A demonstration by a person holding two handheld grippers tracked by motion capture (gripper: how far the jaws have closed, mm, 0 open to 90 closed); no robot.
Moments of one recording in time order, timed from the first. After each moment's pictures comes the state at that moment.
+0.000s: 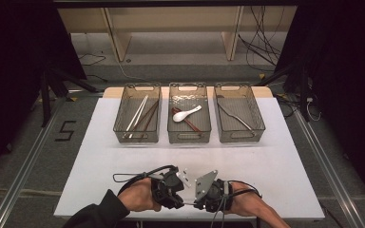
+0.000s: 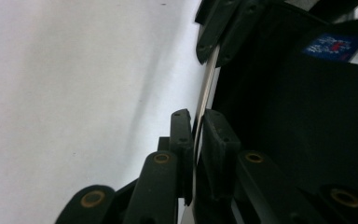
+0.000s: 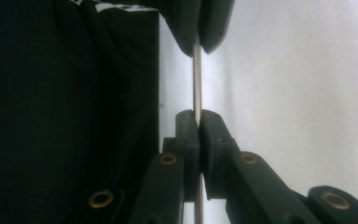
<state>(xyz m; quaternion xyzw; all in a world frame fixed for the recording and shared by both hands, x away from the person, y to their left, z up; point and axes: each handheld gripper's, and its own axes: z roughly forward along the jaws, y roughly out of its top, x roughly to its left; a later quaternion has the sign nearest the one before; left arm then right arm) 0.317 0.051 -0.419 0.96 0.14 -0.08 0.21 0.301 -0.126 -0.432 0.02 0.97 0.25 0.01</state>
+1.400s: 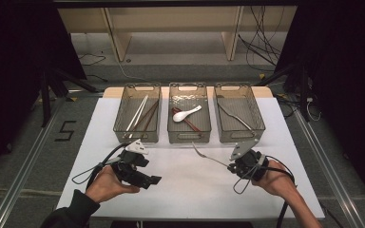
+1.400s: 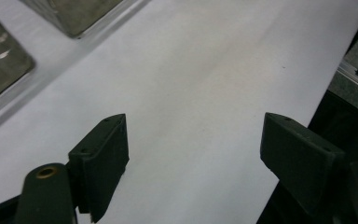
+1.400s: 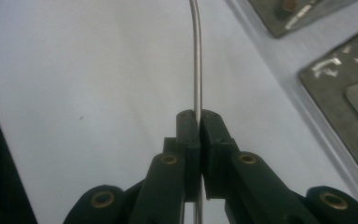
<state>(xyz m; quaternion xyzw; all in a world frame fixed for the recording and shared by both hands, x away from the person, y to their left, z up) 0.344 0.150 -0.395 0.88 0.33 0.04 0.33 0.356 -0.215 -0.401 0.23 0.94 0.23 0.13</state>
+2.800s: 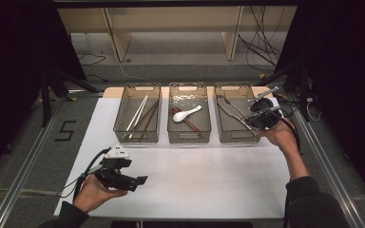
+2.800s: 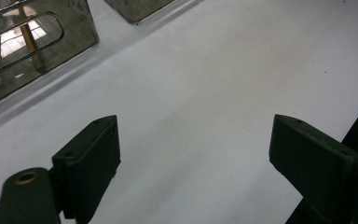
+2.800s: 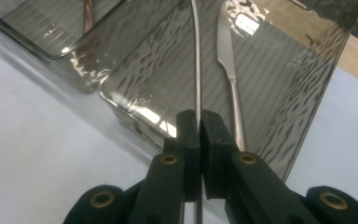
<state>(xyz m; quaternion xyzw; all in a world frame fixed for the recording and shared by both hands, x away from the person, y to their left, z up) 0.329 0.185 -0.406 0.85 0.39 0.09 0.35 0.479 -0.262 -0.361 0.43 0.85 0.23 0.19</state>
